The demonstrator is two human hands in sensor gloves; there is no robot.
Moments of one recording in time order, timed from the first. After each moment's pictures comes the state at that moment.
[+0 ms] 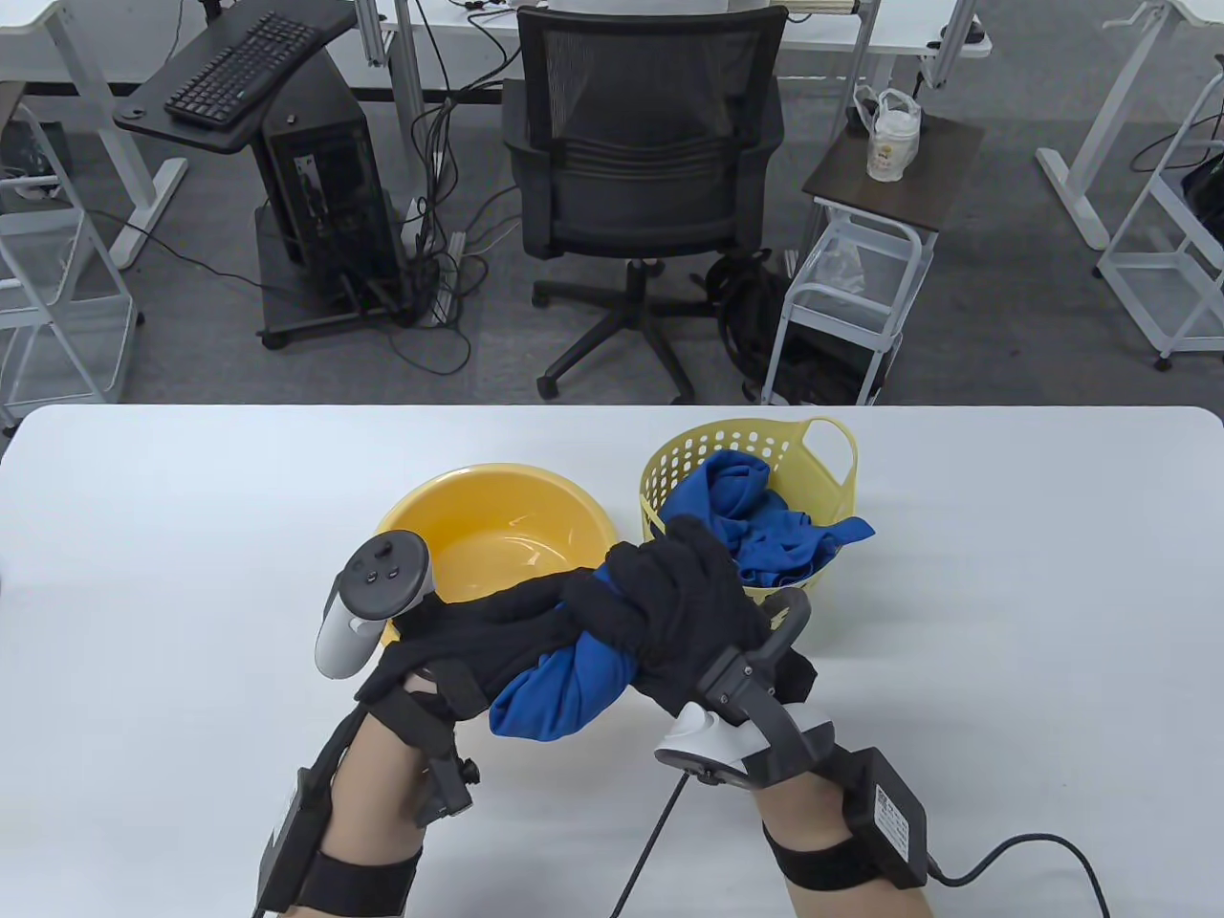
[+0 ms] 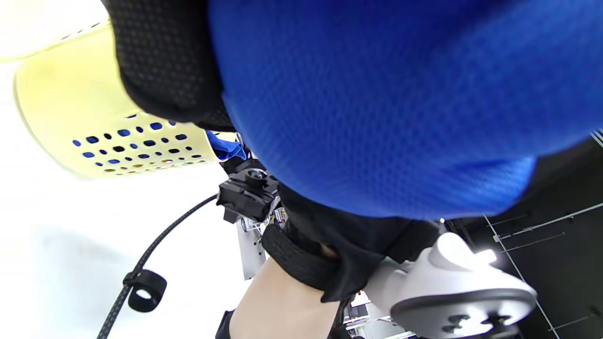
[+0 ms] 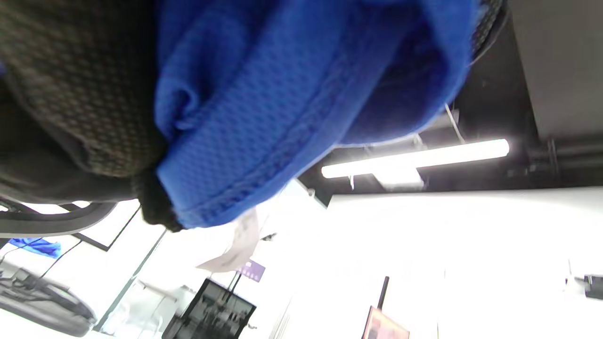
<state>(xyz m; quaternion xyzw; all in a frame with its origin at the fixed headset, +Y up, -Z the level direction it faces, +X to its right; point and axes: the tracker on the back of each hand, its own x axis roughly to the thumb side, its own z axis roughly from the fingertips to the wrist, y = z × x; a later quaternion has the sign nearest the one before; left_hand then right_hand) -0.158 -0.611 -0.325 -0.21 -0.32 0.58 0.72 0.058 -0.571 -0.275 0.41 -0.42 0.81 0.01</state>
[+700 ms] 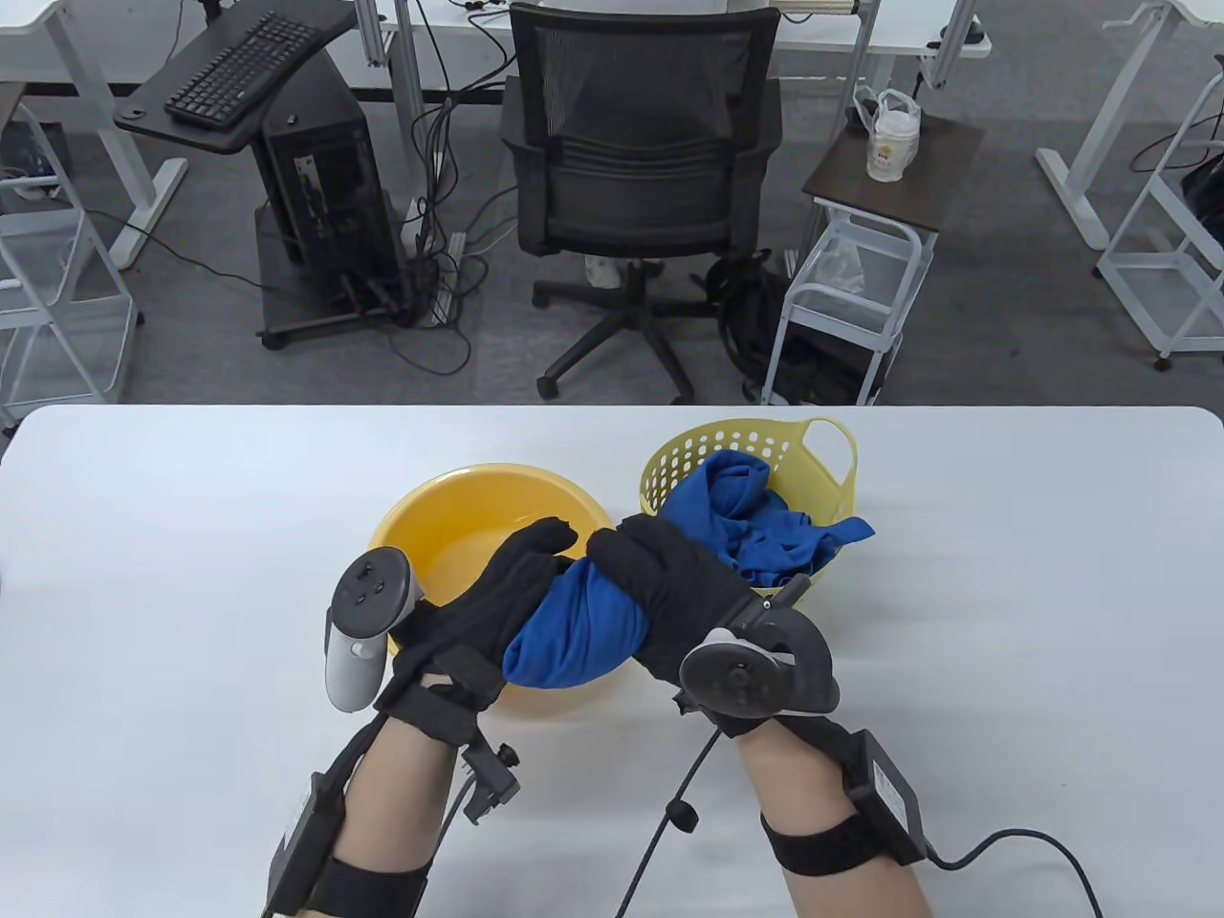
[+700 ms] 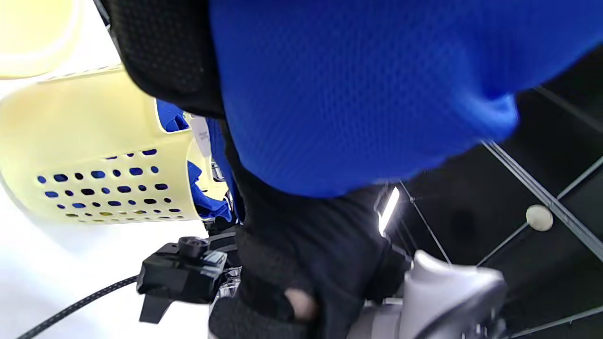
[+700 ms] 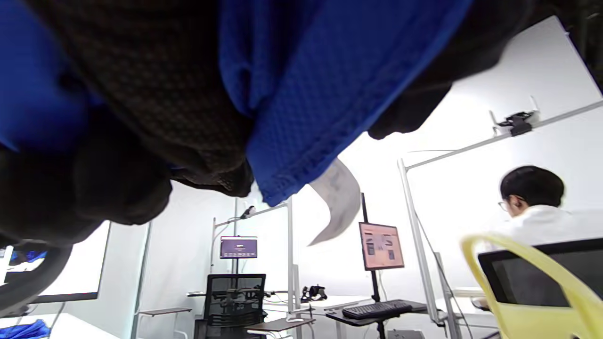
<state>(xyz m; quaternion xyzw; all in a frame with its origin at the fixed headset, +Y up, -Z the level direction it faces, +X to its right) -0.152 -0.623 -0.324 -0.13 -0.24 0.63 0.72 0.075 -0.586 -0.319 0.34 -0.29 0.88 0.18</state>
